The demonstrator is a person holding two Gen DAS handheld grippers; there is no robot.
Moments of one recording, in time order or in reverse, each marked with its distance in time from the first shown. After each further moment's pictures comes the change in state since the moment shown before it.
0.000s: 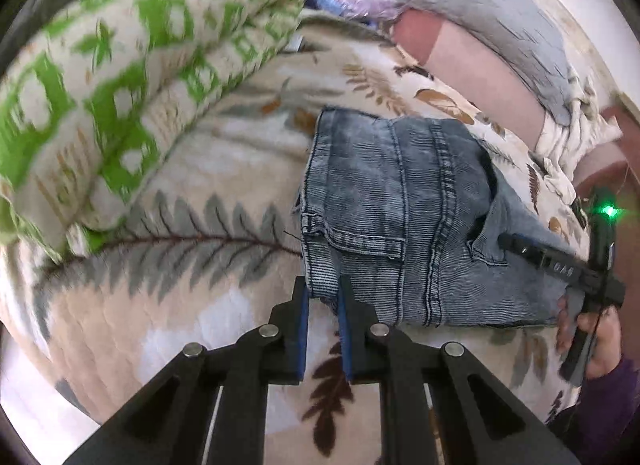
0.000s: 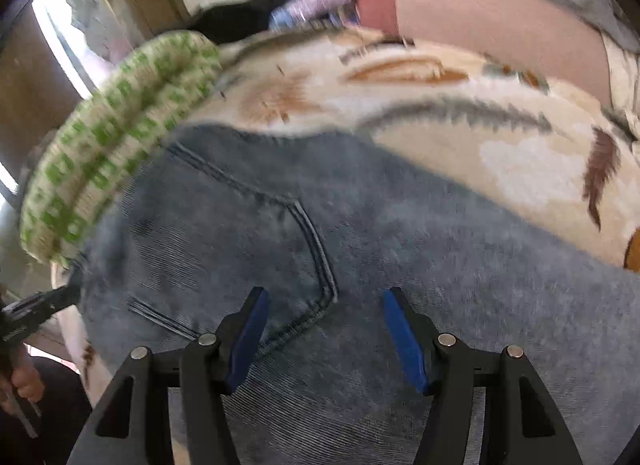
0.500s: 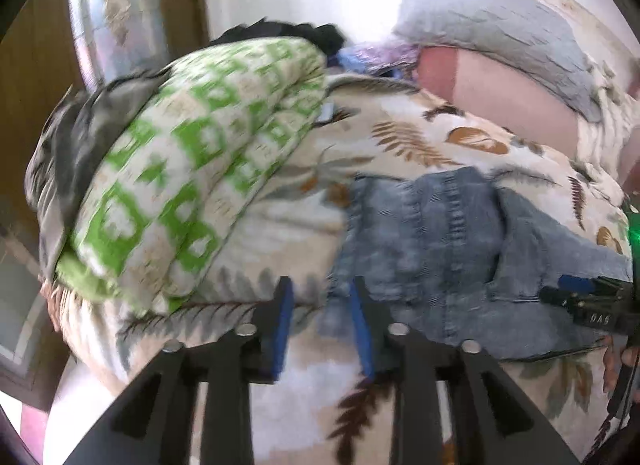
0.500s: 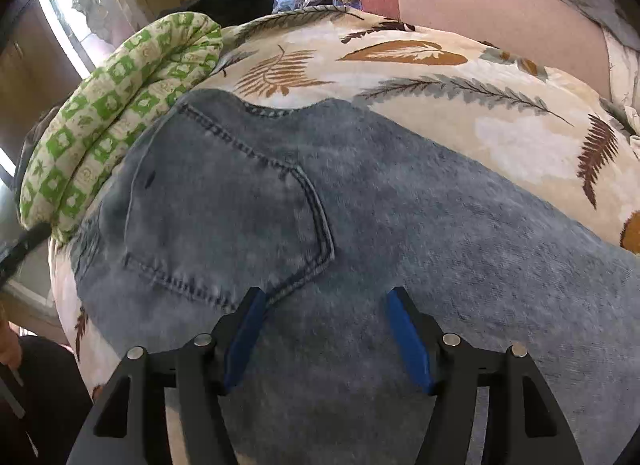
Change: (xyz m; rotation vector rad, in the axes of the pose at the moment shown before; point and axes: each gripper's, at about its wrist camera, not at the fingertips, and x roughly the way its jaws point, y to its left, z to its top) left arm -0.037 -0.045 0.011 0.135 -0.216 0.281; right arm -0.012 0.000 -0.019 -0.037 0.031 -0.009
